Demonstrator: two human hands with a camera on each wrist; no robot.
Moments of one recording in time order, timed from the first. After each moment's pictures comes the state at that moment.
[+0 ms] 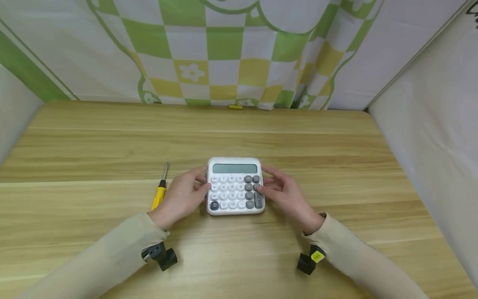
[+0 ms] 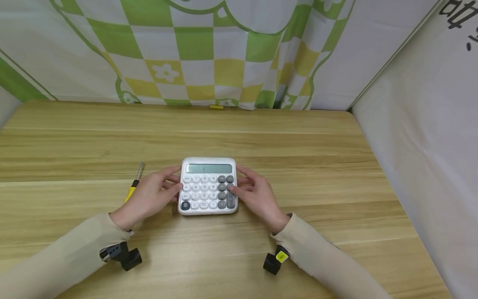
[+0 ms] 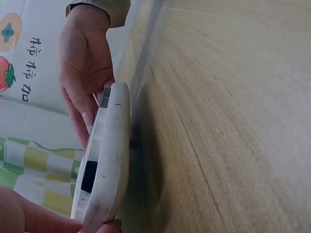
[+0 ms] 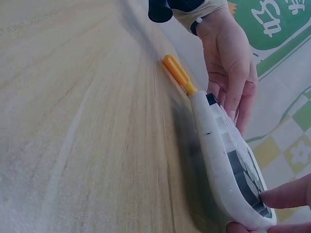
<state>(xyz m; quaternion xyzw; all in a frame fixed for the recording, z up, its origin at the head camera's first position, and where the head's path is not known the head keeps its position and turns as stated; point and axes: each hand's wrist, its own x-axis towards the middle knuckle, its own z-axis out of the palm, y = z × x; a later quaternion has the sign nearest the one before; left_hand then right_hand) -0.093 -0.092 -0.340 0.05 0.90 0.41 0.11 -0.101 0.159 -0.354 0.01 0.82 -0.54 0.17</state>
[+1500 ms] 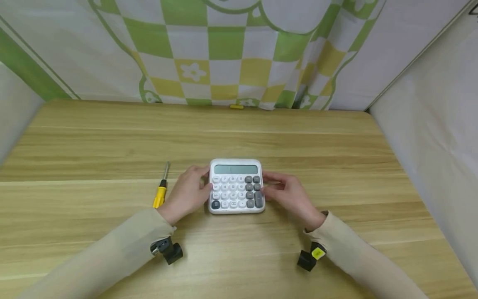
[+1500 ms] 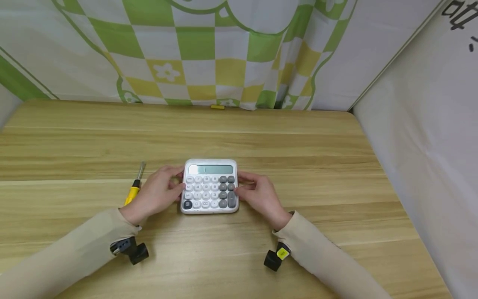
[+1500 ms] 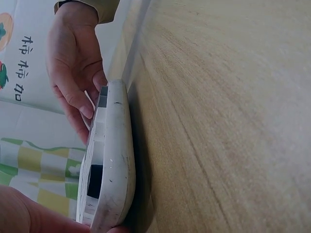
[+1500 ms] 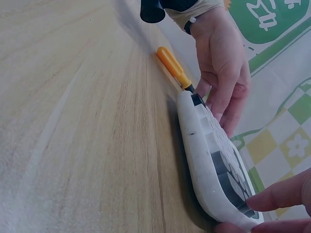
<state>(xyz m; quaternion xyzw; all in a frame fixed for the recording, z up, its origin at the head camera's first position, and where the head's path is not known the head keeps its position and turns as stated) -0.102 -0.086 -0.349 0.05 0.92 0.37 0.11 -0.105 0.162 -0.355 0.00 0.82 -0.55 0.19</state>
